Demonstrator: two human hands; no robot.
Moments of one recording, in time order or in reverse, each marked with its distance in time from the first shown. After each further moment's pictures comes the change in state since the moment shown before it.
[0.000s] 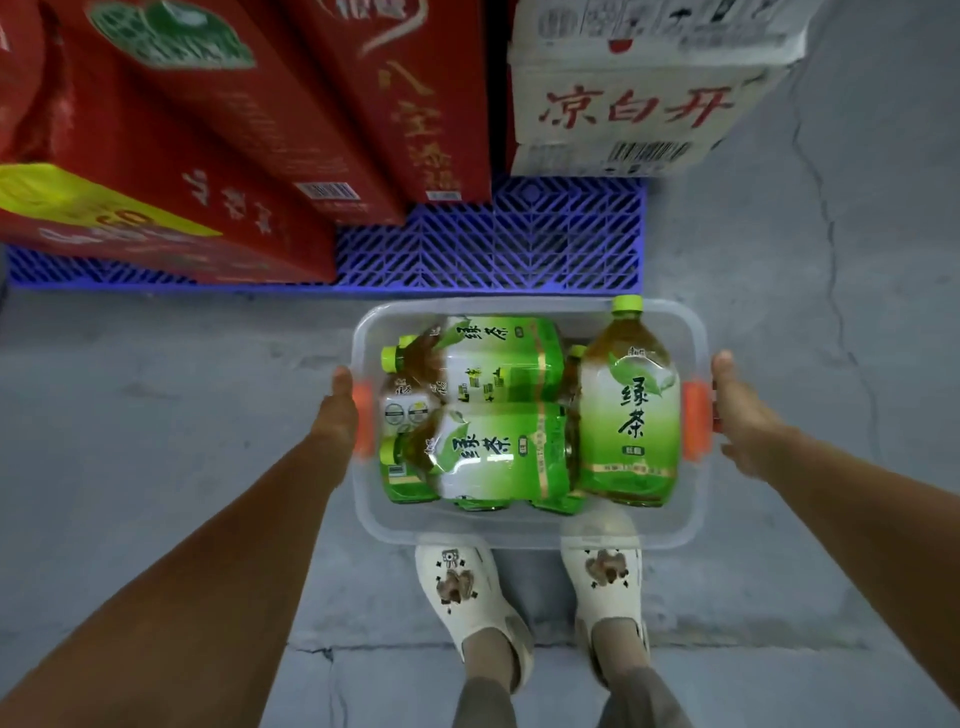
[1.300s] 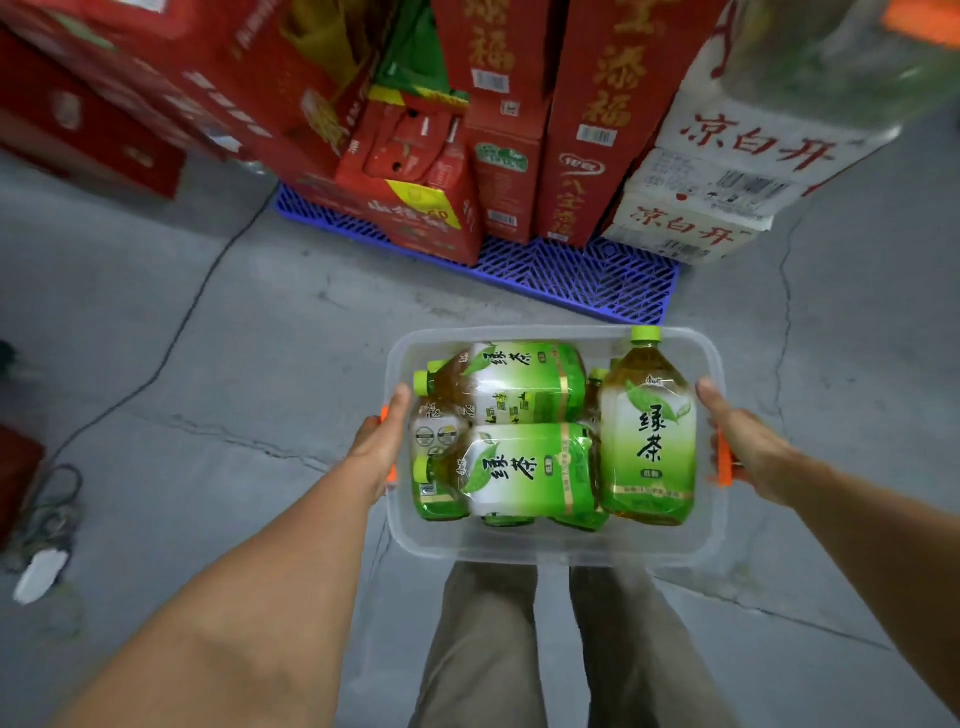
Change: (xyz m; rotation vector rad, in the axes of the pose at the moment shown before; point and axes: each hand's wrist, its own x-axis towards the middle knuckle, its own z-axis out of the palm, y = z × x) left_hand -0.294 -0.098 -0.220 -0.043 -0.109 -0.100; right_hand -0.346 -0.032 -0.094 -0.318 -0.207 -0.234
